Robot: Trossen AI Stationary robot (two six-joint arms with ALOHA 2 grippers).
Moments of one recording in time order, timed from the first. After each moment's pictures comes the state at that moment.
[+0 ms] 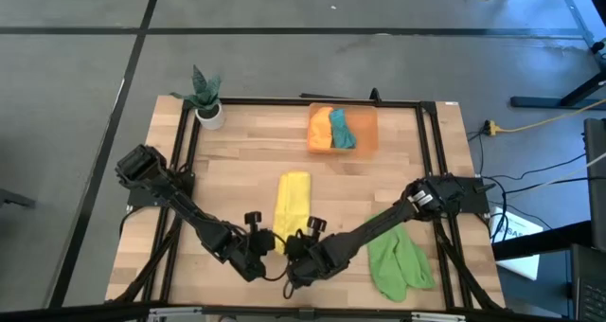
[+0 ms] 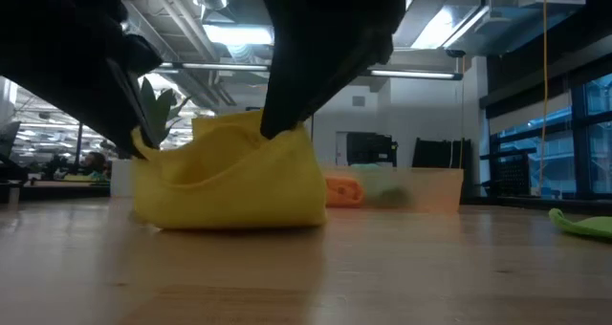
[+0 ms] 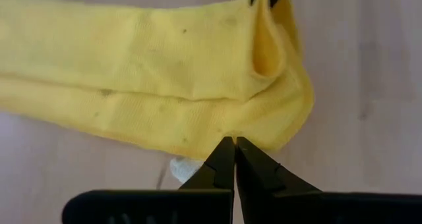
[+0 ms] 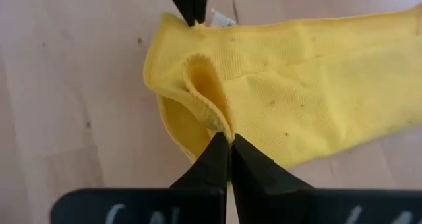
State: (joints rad) left arm -0.66 1.75 1.05 -0.45 -0.53 -0.71; right arm 0.51 2.32 1.99 -0.93 0.47 0.71
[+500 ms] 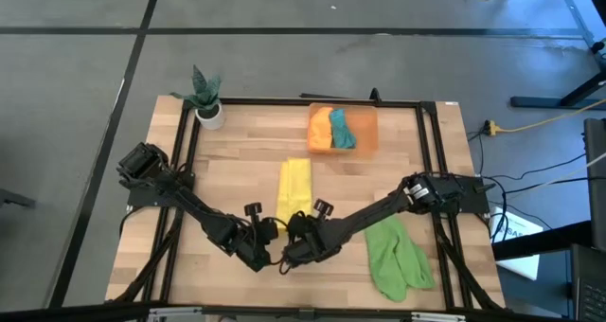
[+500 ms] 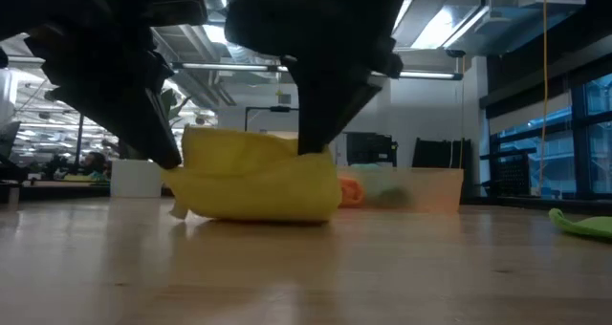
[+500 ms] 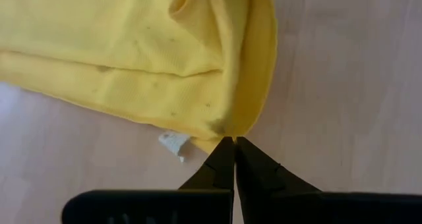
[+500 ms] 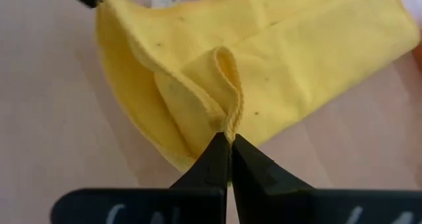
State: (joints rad) left arm -0.60 1.75 1.05 -0.52 -0.54 -0.73; right arm 0.43 2.32 1.97 -1.09 0.52 0.83
